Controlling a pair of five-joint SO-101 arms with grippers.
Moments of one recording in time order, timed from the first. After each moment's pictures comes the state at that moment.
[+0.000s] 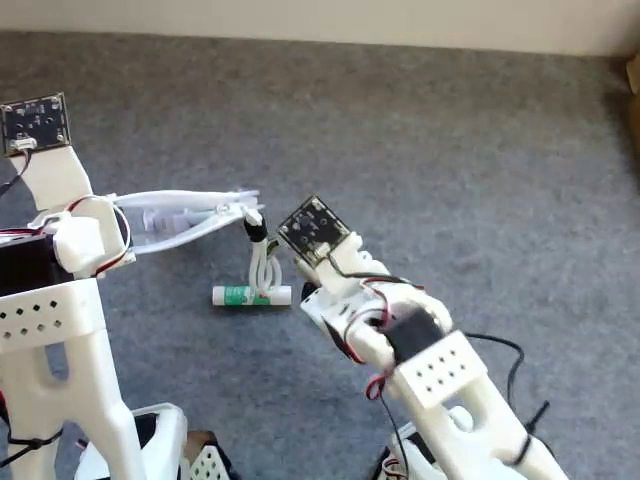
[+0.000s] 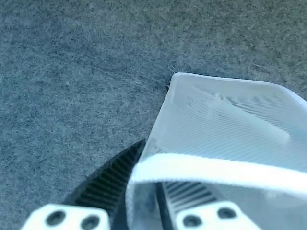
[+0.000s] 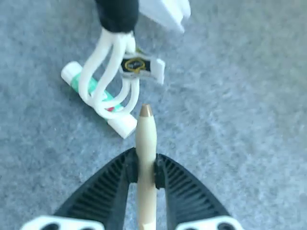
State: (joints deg) left arm -22.4 -33.2 21.0 82.1 8.1; right arm -35.2 -52.7 56.7 50.5 17.4
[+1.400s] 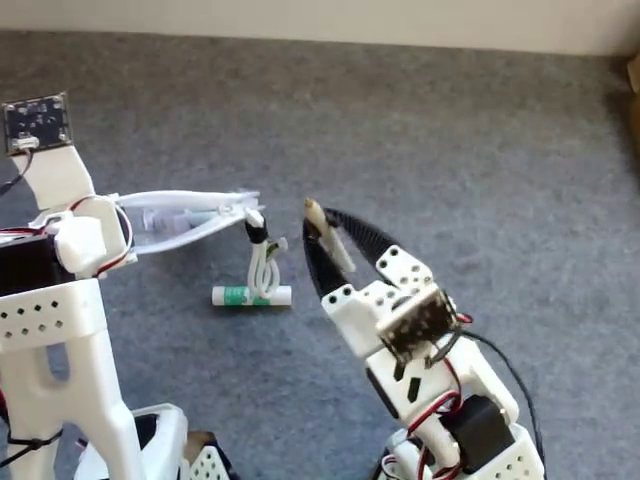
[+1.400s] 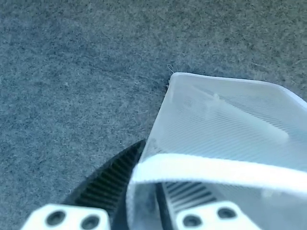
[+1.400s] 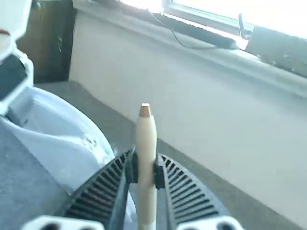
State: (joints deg) left arm -21.1 -33.2 21.0 82.1 8.1; right arm -37.2 -89.4 64.1 27.8 17.4
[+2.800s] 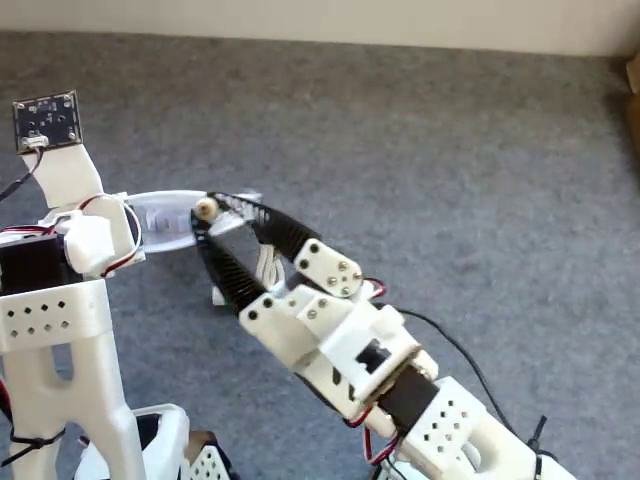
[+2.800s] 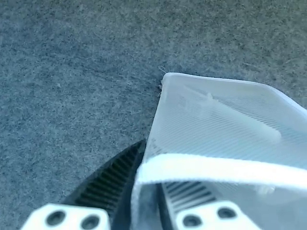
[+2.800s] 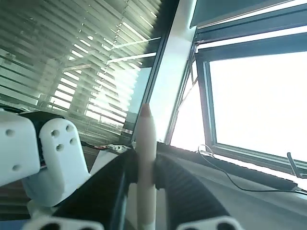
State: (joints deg) left arm -19.6 -33.2 21.0 81.9 9.6; right arm -54.9 -64.4 64.0 -24.4 17.4
